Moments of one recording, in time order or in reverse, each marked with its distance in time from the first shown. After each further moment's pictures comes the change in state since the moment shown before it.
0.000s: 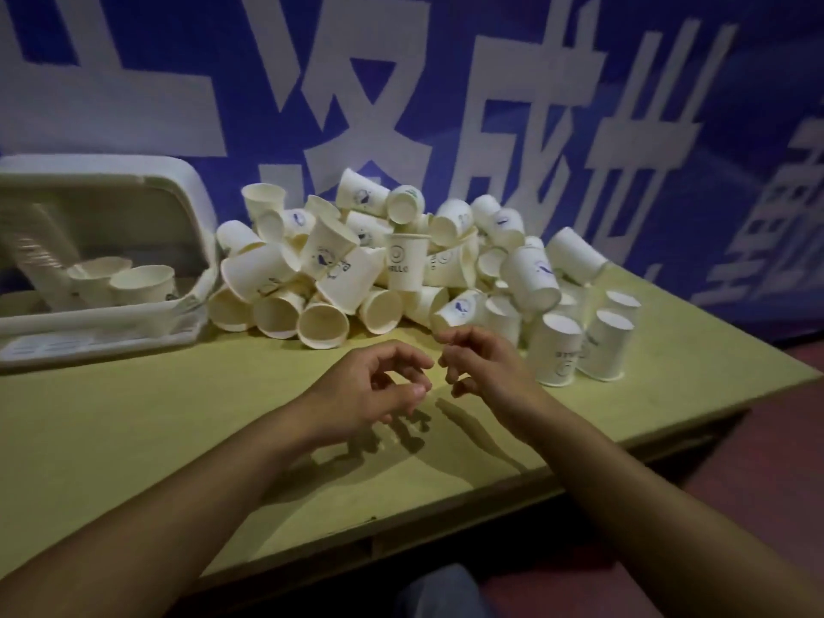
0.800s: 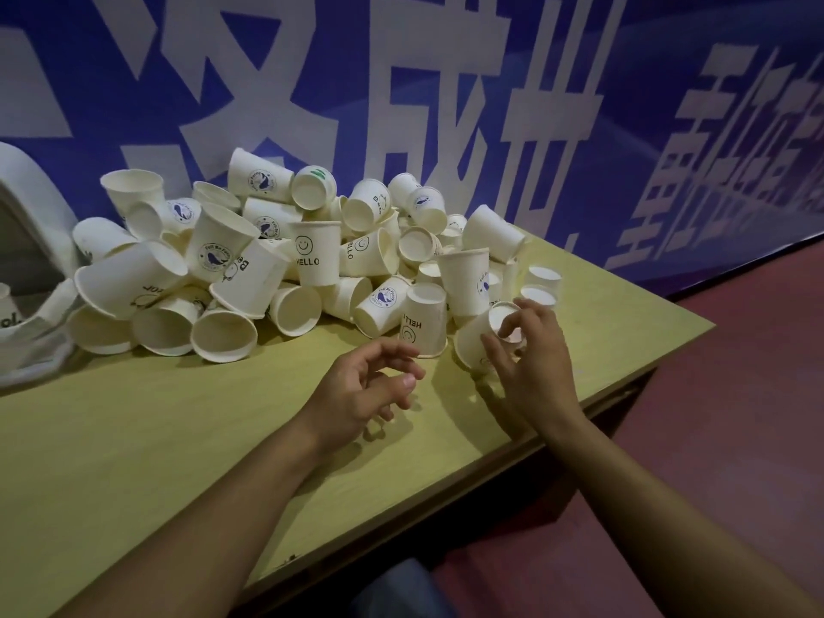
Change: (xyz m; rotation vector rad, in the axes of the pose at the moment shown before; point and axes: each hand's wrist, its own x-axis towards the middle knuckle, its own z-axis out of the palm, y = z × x) left_hand 0.066 -0.027 0.069 -0.319 -0.061 0.068; right_hand -0.017 0.047 -0.111 -0.718 0.654 -0.235
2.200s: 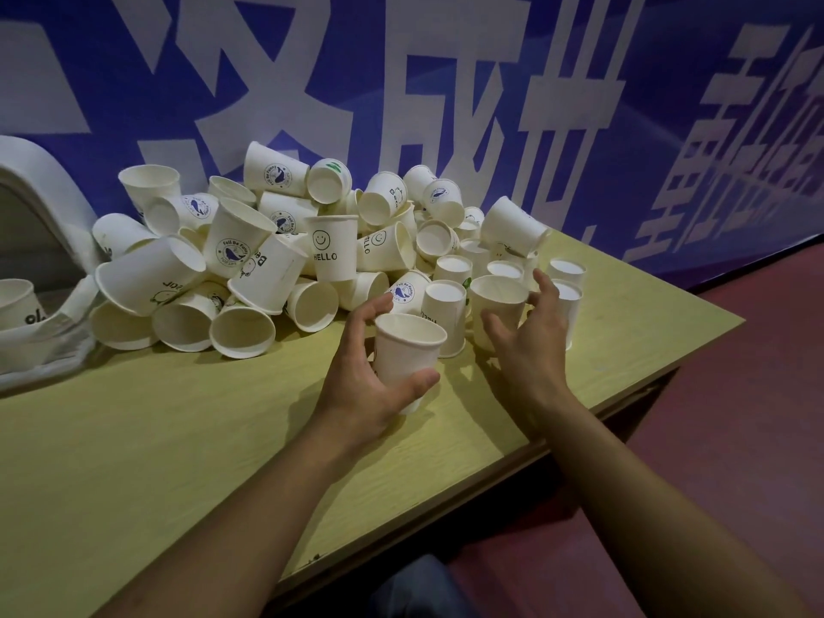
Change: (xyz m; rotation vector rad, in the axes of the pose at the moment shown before) left_hand -0.003 -0.002 0.000 0.272 0.327 0.162; right_hand 0.021 -0.018 0.036 0.189 0.101 0.301
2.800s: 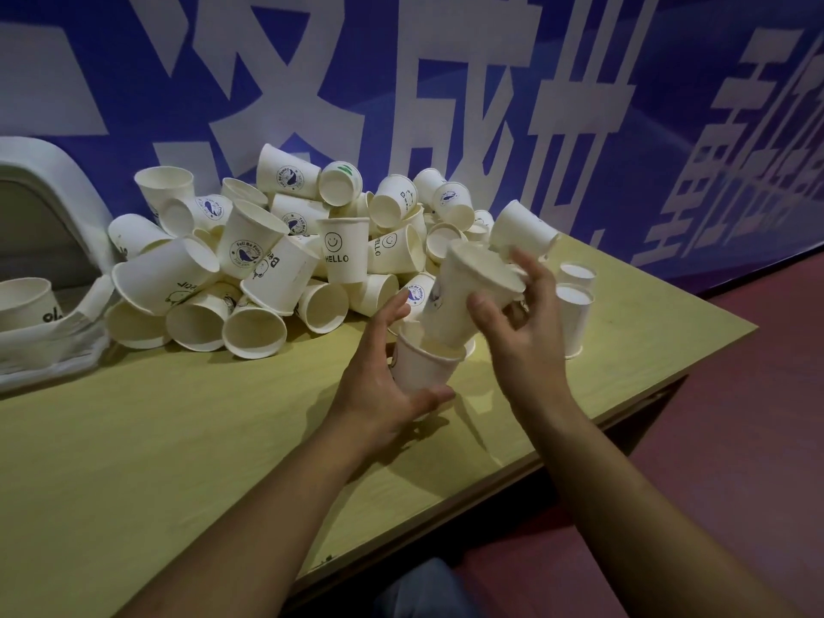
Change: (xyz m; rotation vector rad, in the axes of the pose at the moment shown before) left_hand 0.001 0.002 -0.002 0.103 -0.077 -0.012; right_hand -0.047 -0.065 -0.009 0.454 -0.189 -0.147
